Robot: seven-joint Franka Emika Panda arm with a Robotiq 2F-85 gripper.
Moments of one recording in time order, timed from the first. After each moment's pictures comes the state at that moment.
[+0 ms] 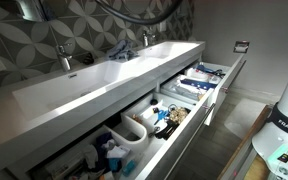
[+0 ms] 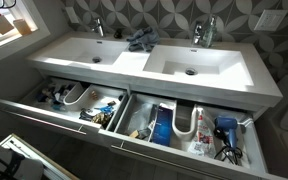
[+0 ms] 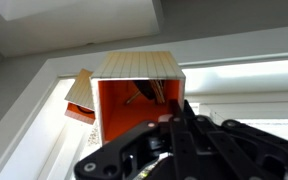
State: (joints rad) arm 0.67 -0.04 0.23 -1.99 0.21 2.50 -0.71
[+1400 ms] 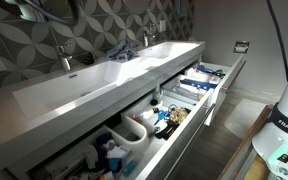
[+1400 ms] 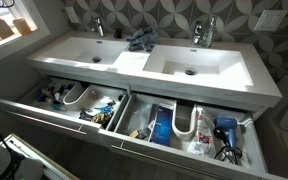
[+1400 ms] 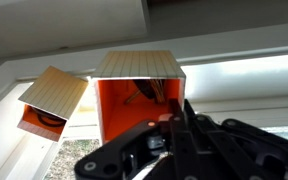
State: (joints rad) arm 0.59 0.30 0.42 -1.55 -0.05 2.17 -0.57
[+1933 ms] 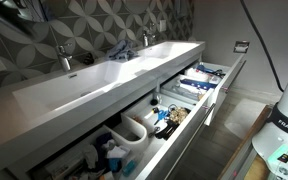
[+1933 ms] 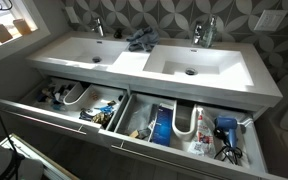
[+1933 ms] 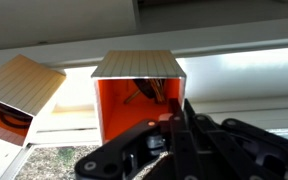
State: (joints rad) arm 0.67 0.47 0.42 -1.33 -0.13 2.02 -0.54
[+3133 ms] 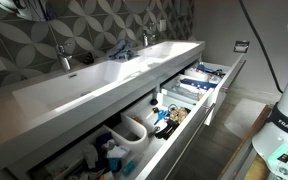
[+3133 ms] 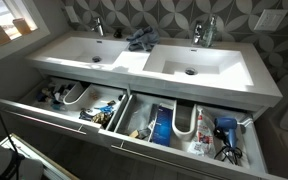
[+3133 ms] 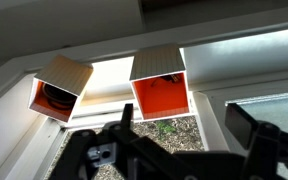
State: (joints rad) arm 0.69 0.48 0.39 -1.10 -0.12 1.79 -0.49
